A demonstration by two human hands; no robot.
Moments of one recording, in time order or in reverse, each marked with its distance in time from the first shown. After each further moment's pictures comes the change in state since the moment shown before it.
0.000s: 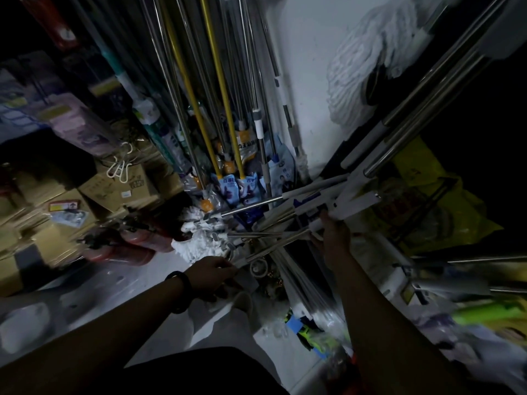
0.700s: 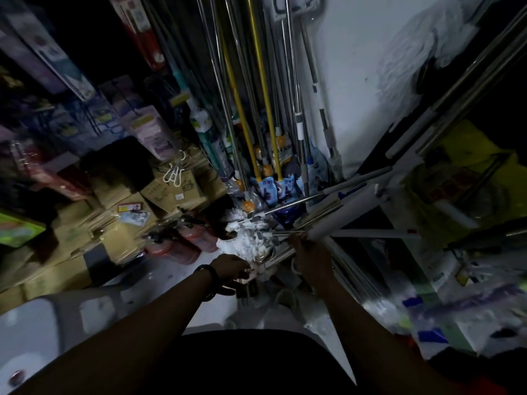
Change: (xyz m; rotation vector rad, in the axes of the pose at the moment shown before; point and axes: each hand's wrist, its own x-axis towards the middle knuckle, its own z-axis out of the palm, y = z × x) left_hand -0.039 -0.111 -0.082 -0.173 0.056 -0.193; right_hand -0.210 0.089 0.112 -0.762 -0.214 -0.278
